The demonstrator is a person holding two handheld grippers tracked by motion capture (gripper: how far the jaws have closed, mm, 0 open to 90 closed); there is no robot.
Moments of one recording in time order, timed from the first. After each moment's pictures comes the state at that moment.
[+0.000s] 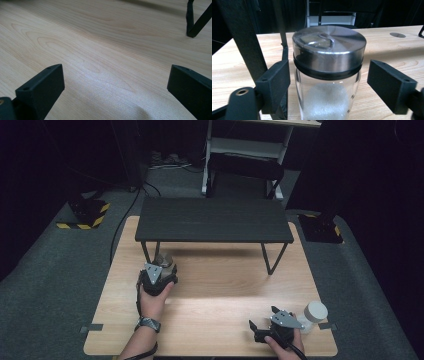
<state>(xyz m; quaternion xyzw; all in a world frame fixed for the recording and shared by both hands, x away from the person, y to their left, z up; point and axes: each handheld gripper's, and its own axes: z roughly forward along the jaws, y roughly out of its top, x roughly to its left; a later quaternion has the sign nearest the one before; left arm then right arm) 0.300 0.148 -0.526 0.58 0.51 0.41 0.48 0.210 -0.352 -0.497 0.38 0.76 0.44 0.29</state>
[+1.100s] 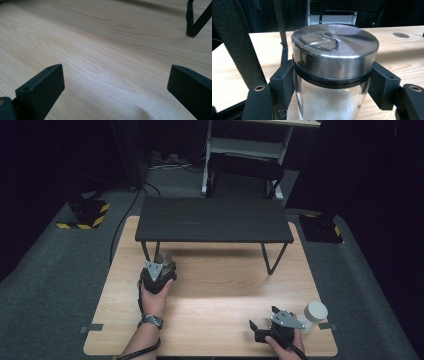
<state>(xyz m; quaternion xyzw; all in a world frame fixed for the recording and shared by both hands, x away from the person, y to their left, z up) 0.309 0.152 -0.528 0.58 0.51 0.40 0.49 0.211 -0.353 -0.497 0.39 0.76 0.44 0.29</state>
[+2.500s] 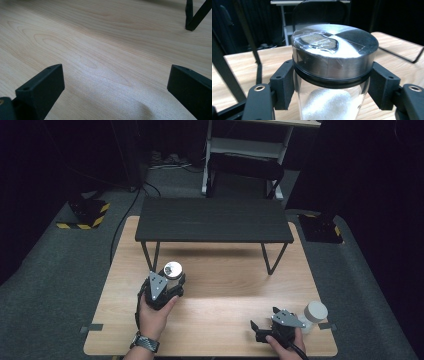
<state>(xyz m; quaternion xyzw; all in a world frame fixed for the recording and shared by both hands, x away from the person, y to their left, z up) 0.235 0.146 -0.476 0.62 0.43 0.38 0.54 0.213 -0.354 -0.493 0.40 0.76 0.43 0.28</state>
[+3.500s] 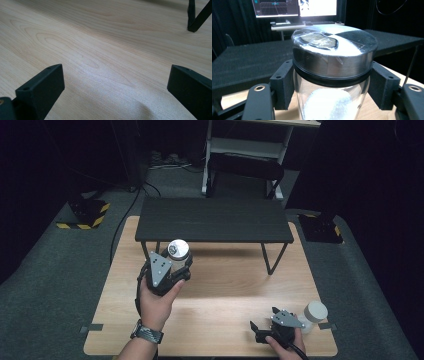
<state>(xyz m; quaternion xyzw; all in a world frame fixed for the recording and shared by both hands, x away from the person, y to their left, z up) 0.227 0.132 -0.398 0.60 0.39 0.41 0.57 0.213 -0.354 -0.493 0.39 0.77 0.43 0.28</state>
